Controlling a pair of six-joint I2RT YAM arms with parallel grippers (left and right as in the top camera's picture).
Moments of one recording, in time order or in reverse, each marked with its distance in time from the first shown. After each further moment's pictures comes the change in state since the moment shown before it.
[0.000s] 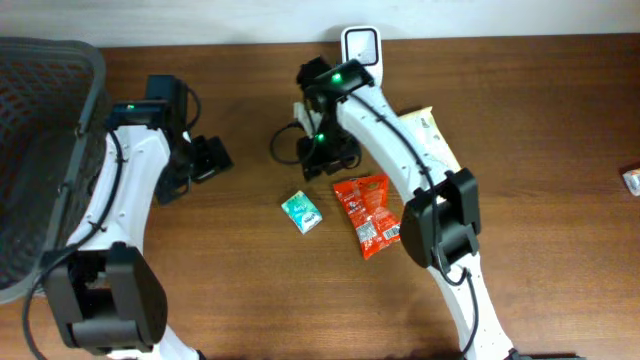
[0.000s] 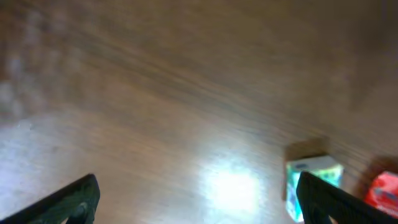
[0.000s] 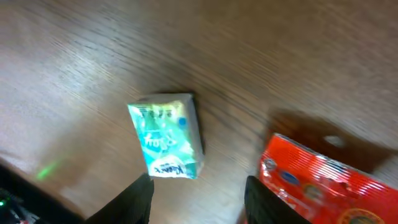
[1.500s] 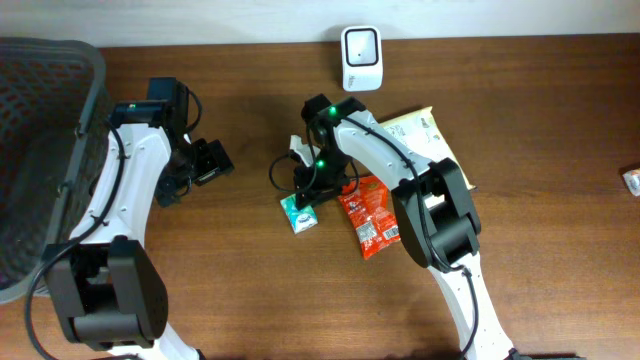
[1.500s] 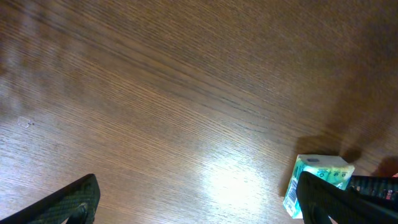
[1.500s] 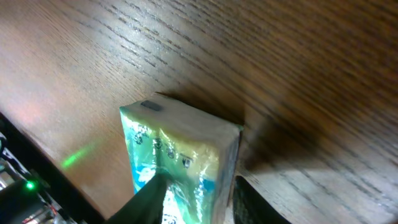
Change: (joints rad) left arm 0.002 0.019 0.000 -0.009 -0.001 0.000; right arm -0.002 0.000 -0.352 0.281 -0.268 -0.042
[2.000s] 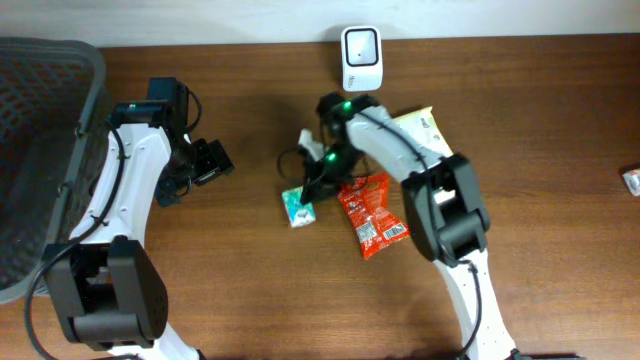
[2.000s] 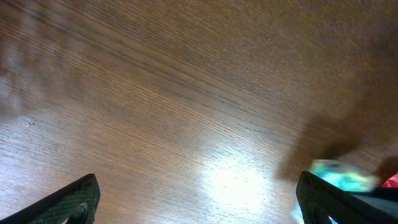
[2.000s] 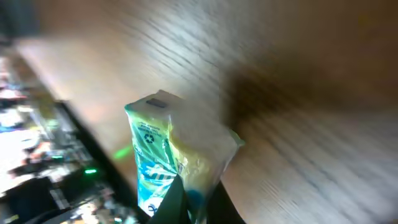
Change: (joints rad) left arm 0.000 0.000 0.000 0.000 0.000 0.000; right arm -0.101 0.000 -0.013 -0.008 -0.244 -0.023
